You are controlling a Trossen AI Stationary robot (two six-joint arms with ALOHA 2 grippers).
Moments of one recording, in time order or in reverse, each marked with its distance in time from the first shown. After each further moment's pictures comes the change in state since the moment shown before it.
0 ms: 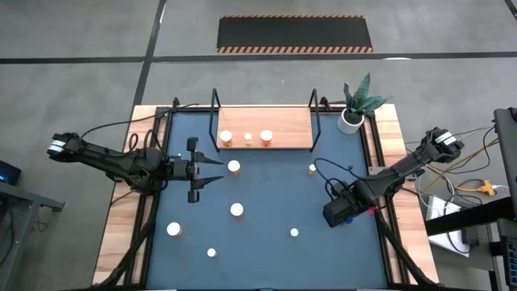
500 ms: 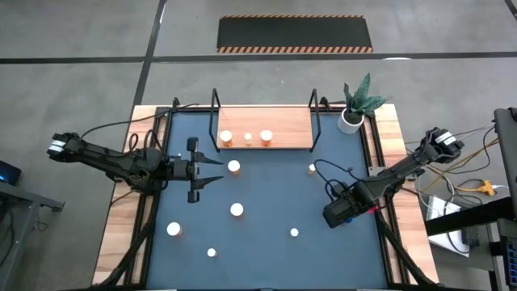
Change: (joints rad) left arm 0.000 0.000 0.000 0.000 0.000 0.000; right arm 0.005 0.000 -0.034 0.034 0.002 -0.001
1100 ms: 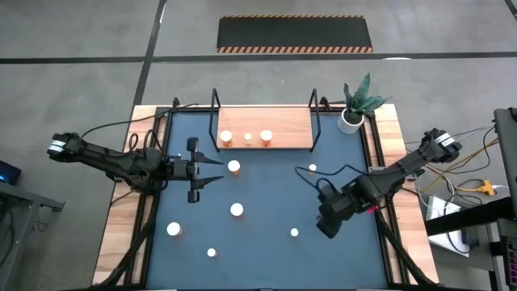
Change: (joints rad) left arm 0.000 0.000 0.000 0.002 0.000 0.002; right arm -0.030 0.042 0.294 -0.001 0.049 -0.388
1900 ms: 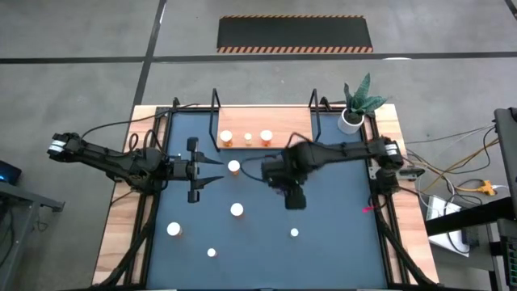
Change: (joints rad) left arm 0.000 0.000 0.000 0.003 0.000 0.001; right arm -0.381 0.548 0.826 -0.422 0.062 -1.181
